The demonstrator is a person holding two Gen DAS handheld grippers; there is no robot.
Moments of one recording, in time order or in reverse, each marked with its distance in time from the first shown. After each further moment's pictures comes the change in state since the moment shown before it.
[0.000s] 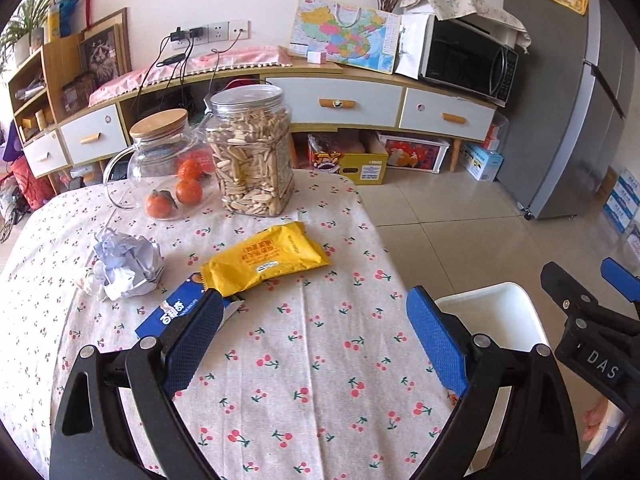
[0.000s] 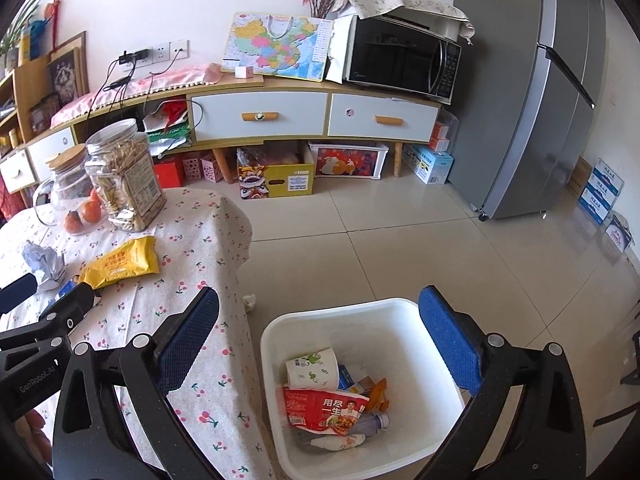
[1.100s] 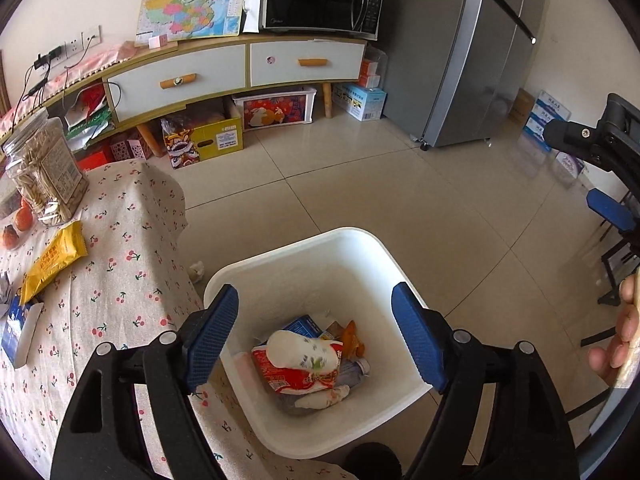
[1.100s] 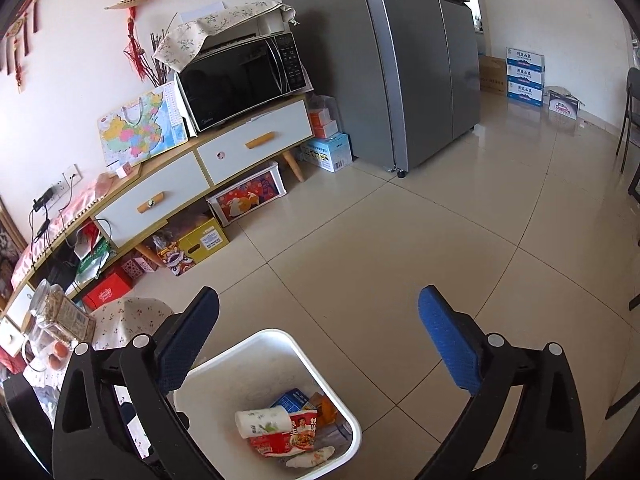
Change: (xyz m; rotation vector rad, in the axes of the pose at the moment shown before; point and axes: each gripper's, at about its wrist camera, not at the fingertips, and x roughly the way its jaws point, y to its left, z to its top) left arm 0.020 -0.209 -0.033 0.245 0.124 -0.288; right arm -0.016 -0.223 -0.022 0.502 -0.049 -0.099
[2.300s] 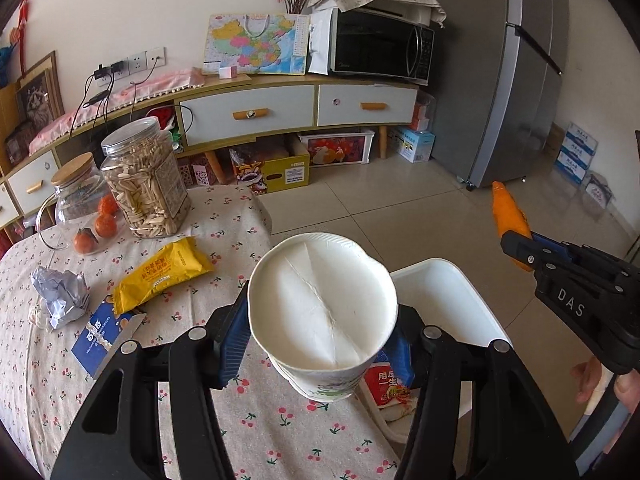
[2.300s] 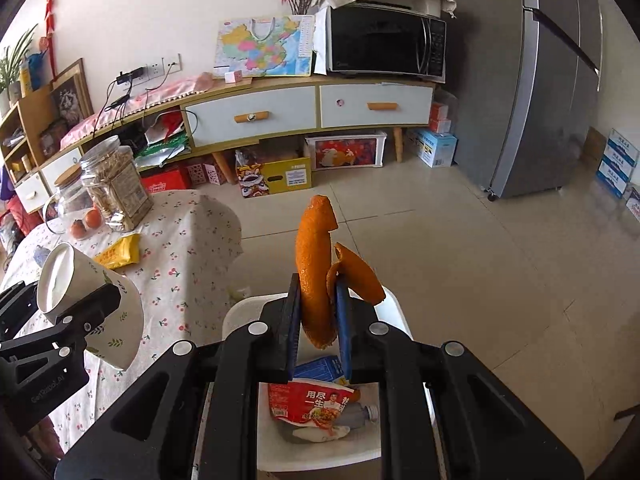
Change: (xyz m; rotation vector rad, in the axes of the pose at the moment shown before) left arm -0.061 0.094 -0.011 -0.038 -0.140 0.125; right arm 0.011 0.105 -0.057 -0.380 0.106 0.176
